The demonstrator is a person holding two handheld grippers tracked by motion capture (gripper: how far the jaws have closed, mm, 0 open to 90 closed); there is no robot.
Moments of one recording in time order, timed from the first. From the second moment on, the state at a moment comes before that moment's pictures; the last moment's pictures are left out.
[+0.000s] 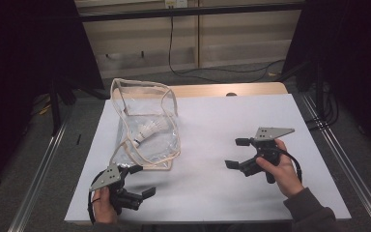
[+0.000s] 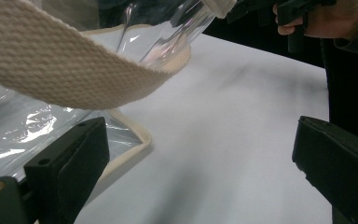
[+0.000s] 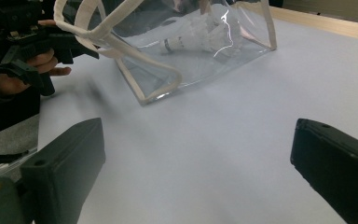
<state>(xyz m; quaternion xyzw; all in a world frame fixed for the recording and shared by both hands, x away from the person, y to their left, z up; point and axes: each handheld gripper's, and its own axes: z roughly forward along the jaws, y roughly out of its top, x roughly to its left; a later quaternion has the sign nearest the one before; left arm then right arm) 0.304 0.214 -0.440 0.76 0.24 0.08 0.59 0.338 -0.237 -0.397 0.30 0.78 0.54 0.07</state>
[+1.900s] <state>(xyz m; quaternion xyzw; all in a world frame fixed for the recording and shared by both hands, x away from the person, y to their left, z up) 0.304 0.214 -0.441 0.76 0.24 0.08 0.59 0.307 -0.291 -0.438 0.34 0.77 0.53 0.08</state>
